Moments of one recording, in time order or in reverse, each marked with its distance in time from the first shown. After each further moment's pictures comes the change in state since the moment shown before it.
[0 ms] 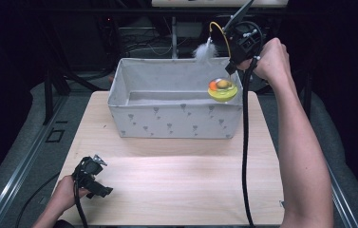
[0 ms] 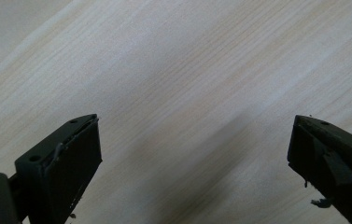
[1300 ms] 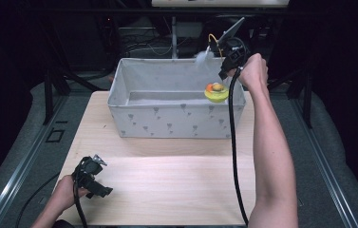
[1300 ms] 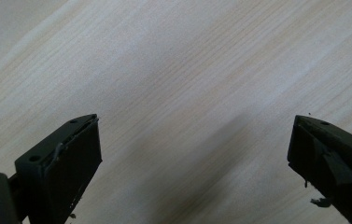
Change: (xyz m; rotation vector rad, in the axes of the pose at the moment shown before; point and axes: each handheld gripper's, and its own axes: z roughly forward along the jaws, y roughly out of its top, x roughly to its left) left arm 0.001 0.000 0.000 0.008 -0.011 0.012; right arm -0.033 0.013 0.088 -0.015 -0.010 0.113
